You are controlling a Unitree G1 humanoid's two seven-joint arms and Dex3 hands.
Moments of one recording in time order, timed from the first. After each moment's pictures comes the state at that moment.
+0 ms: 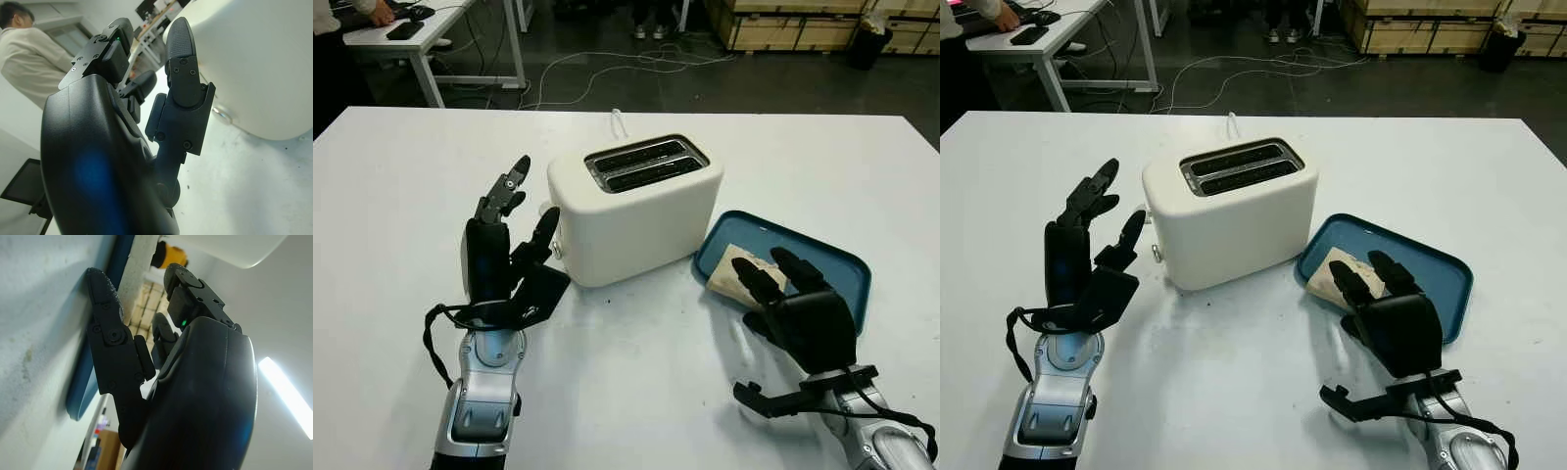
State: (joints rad) left arm -0.02 0.01 -0.06 -0.25 0.43 0.03 0.27; right arm 0.15 -0.55 0.19 -0.02 -1.14 0.05 -0.37
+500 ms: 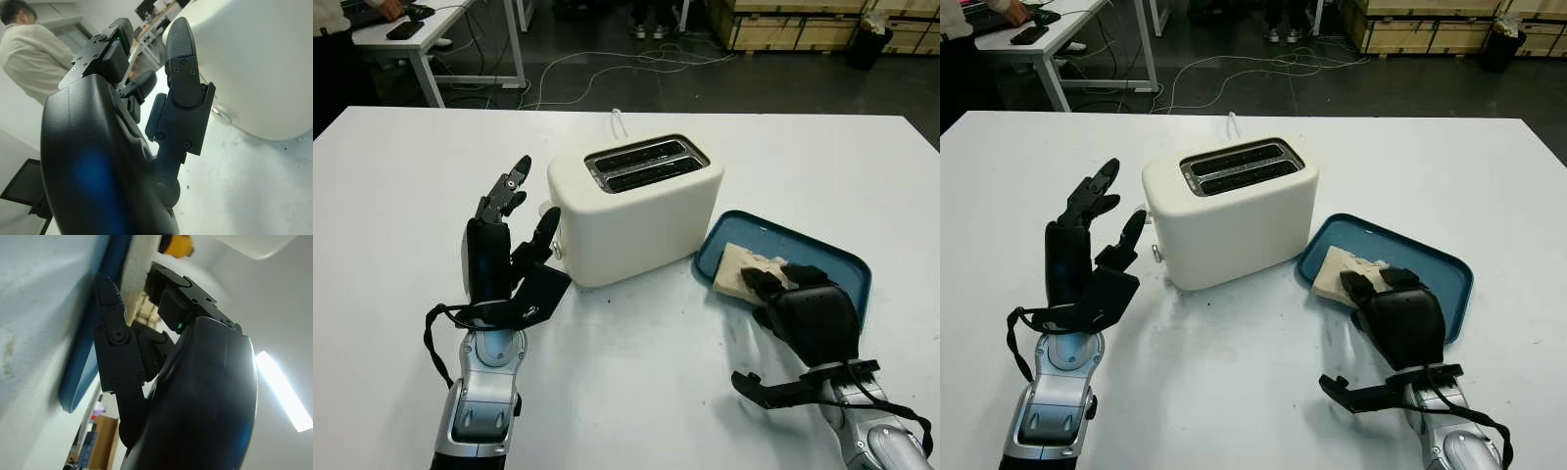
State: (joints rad) left arm -0.02 0.01 -0.06 -0.25 0.43 0.03 0.27; right arm 0.14 -0.55 0.21 -0.02 -1.17 0.12 -0.41
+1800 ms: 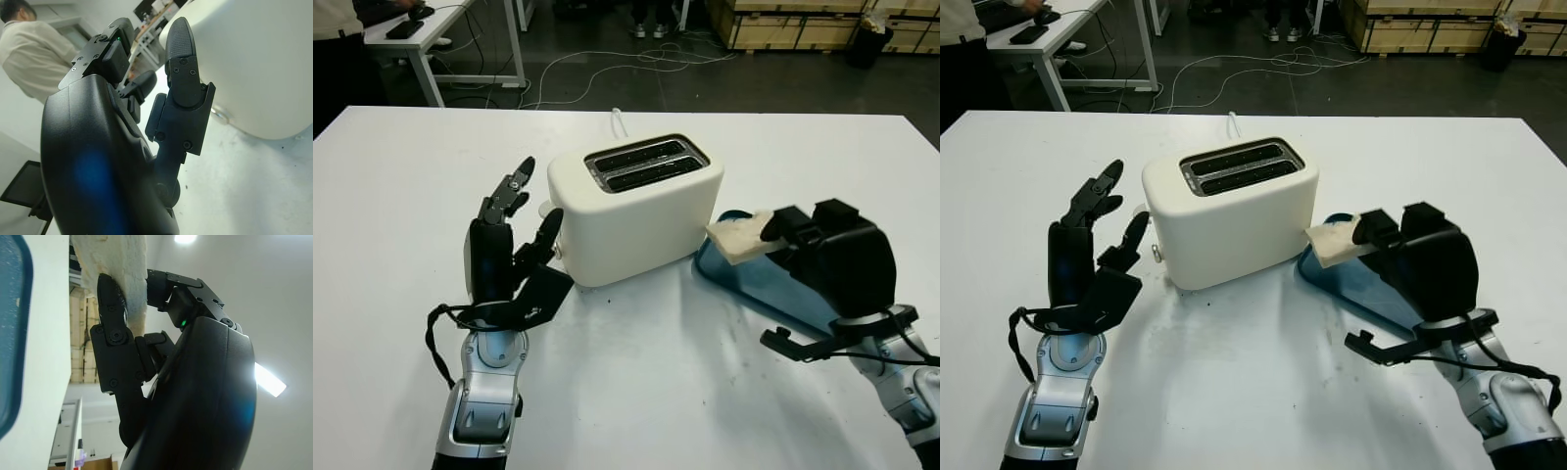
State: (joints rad) left arm -0.02 0.01 -0.07 -0.25 0.43 0.03 0.27; right arm -0.07 -0.69 0.06 0.04 -0.92 -0.20 -0.50
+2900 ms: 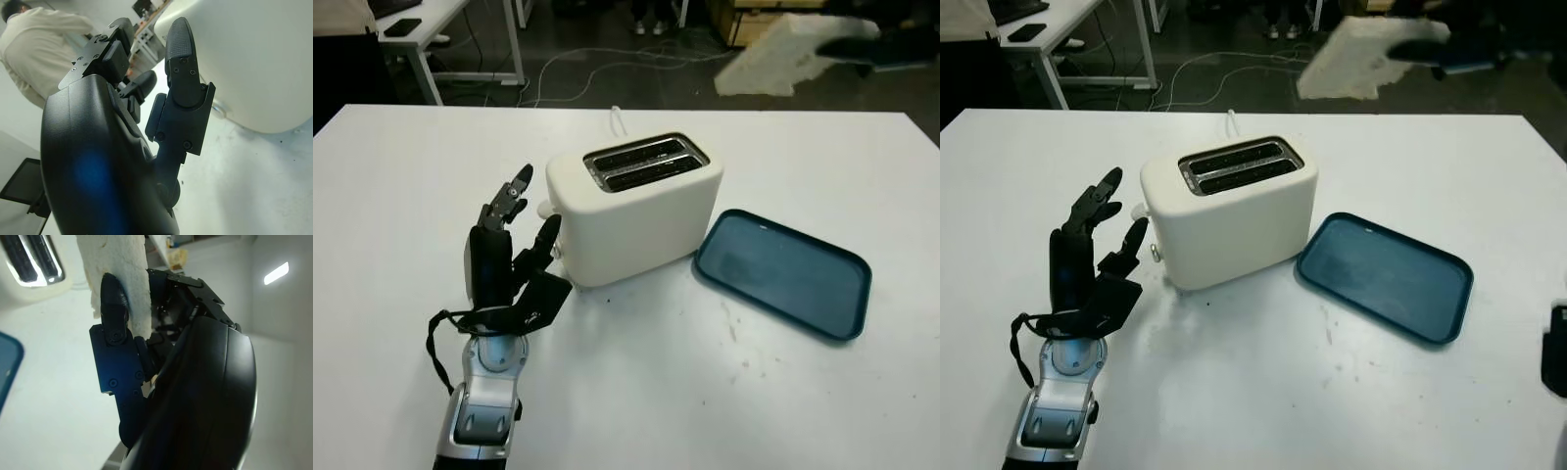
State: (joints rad) left arm -0.01 0.01 -0.06 -0.21 0.43 -0.01 0.29; right arm -1.15 -0.81 0.08 0.47 -0.09 0.02 0.81
